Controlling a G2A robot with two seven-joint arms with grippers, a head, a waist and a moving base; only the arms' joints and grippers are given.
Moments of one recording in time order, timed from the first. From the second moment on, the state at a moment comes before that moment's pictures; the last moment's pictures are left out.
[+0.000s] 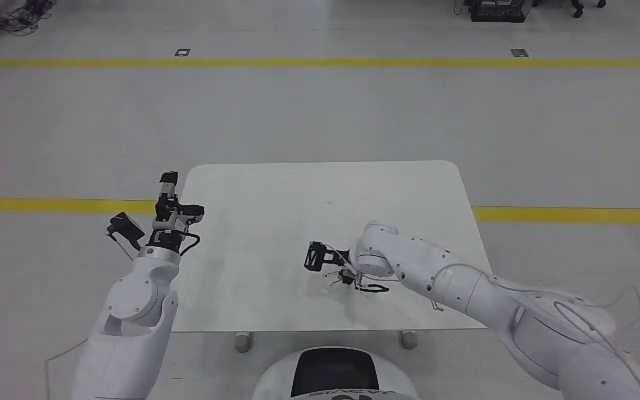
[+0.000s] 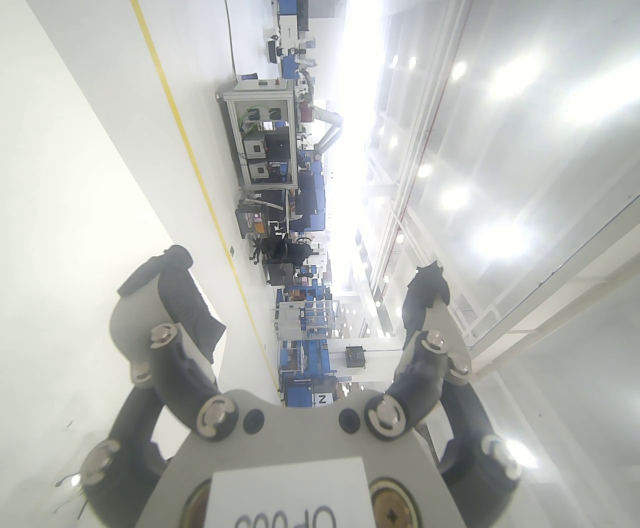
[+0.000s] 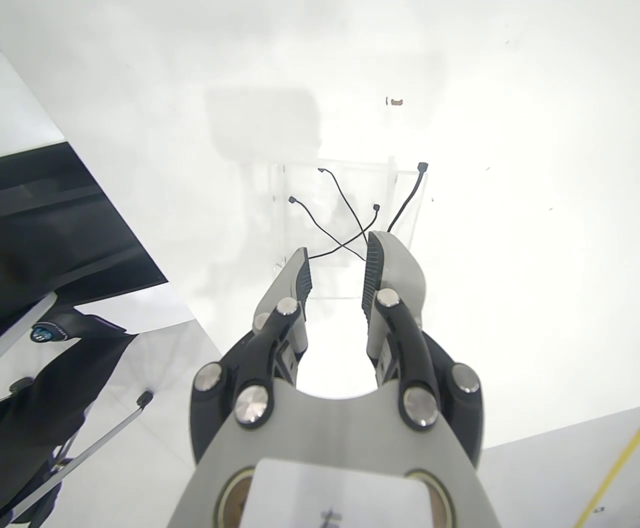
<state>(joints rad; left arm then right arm) 1.73 -1.15 -1.60 -1.80 -0.42 0.00 0.00 -0.72 -1.26 0.17 -1.18 -0.86 -0.34 0.91</state>
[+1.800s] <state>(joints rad) 1.73 -1.15 -1.60 -1.80 -0.42 0.00 0.00 -0.76 -1.37 0.17 -1.04 -0.81 -0.34 0.99</state>
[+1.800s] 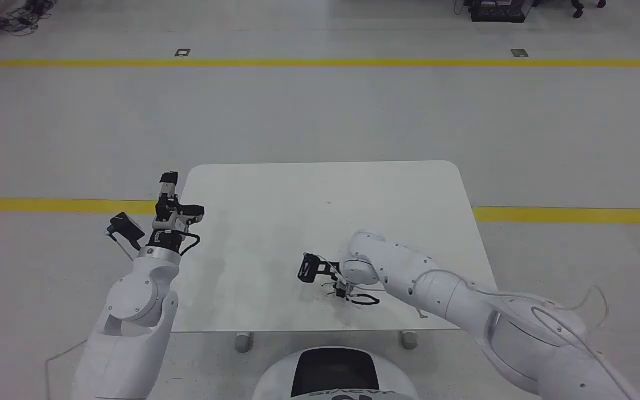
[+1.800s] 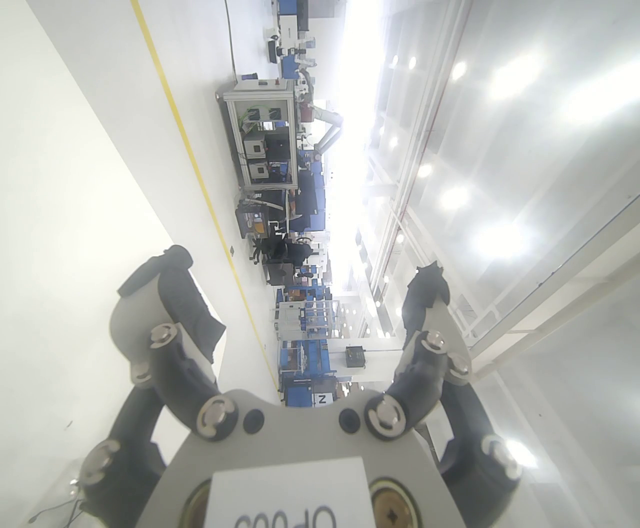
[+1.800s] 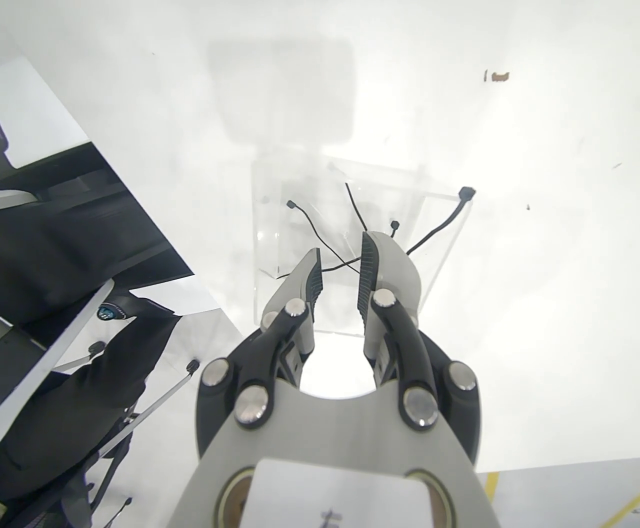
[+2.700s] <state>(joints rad) 1.73 -1.15 -1.60 -1.80 -0.42 0.00 0.00 -0.76 -1.40 0.17 -1.02 -0.78 -0.34 1.05</state>
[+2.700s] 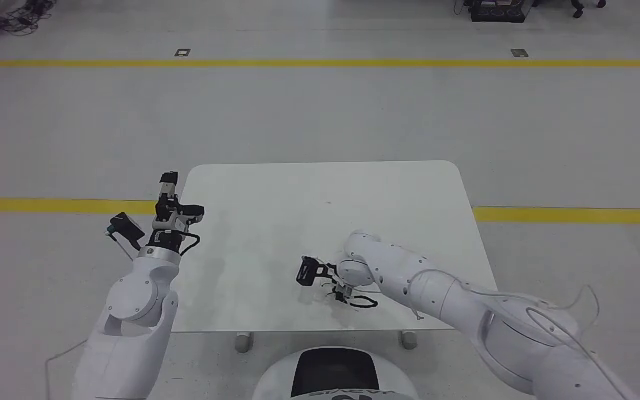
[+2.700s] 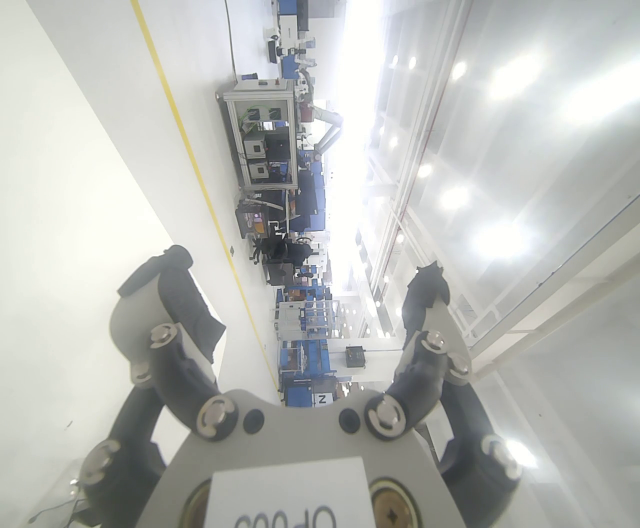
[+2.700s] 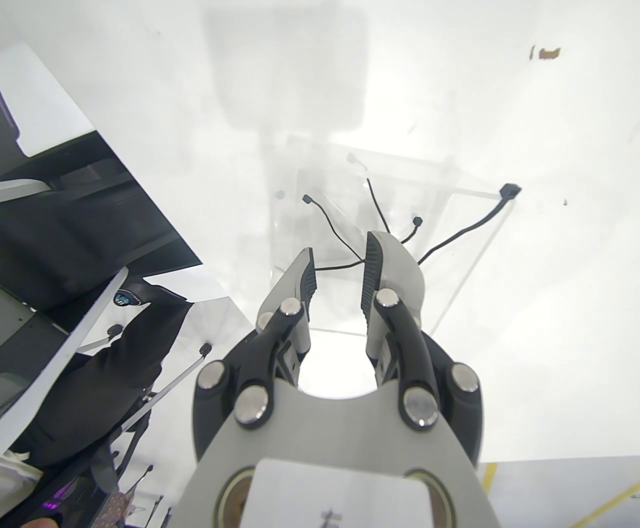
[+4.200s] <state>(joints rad) 1.73 -1.15 -1.60 -1.80 -0.42 0.00 0.00 -0.75 -1.42 0.17 -0.98 -0.81 -0.34 1.06</state>
